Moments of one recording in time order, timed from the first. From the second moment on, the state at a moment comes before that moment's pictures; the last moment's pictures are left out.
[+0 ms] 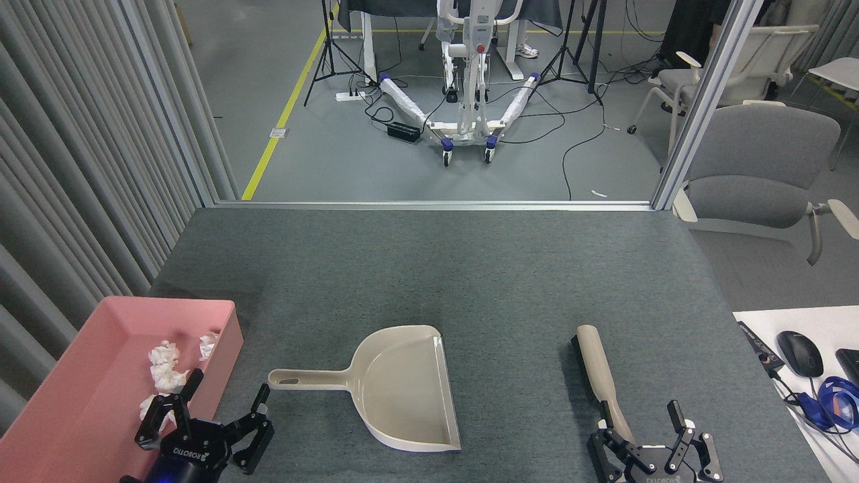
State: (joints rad) left arm 0.17 0.20 0.03 -1.68 -1.43 -0.19 0.17; right arm 0.21 -0.01 -0.07 -1.63 1.50 -0.05 -0.22
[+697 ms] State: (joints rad) left arm 0.09 0.20 -0.01 -1.68 -1.42 -0.20 0.17; right arm 0.19 -0.02 -0.07 -1.60 1.46 -0.05 -0.22
